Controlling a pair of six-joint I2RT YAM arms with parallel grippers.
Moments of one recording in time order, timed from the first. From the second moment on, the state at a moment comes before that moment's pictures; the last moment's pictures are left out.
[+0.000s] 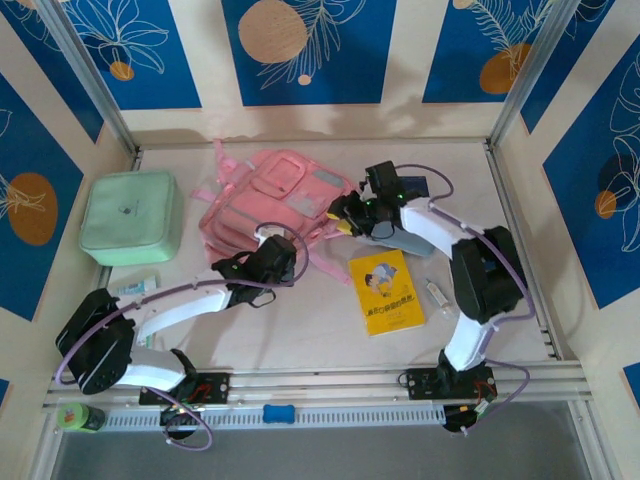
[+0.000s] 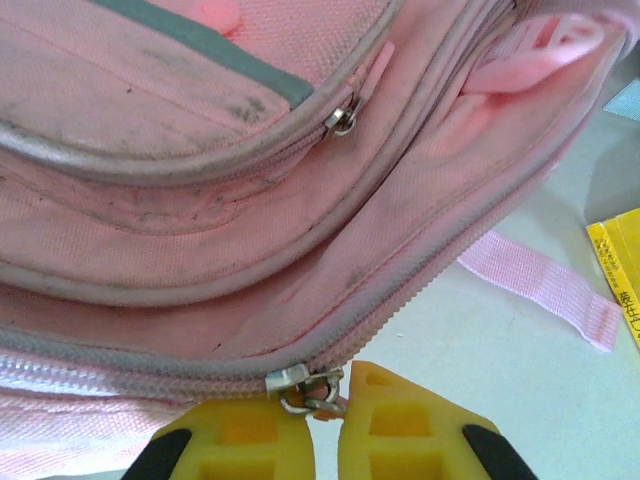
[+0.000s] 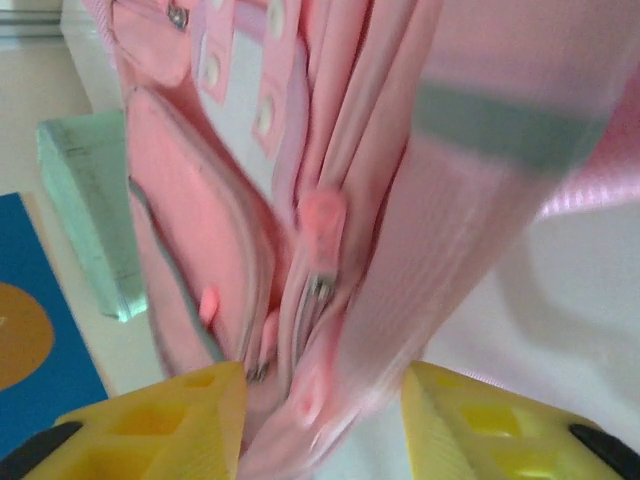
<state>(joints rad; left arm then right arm) -0.85 1.36 0.81 -0.36 -0.36 -0.67 0.40 1.73 1.19 -0.35 -0.57 1.03</state>
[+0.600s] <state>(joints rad) -0.85 1.38 0.83 -0.37 -0.35 -0.65 0.58 1.78 1.06 -0.10 -0.60 1.28</state>
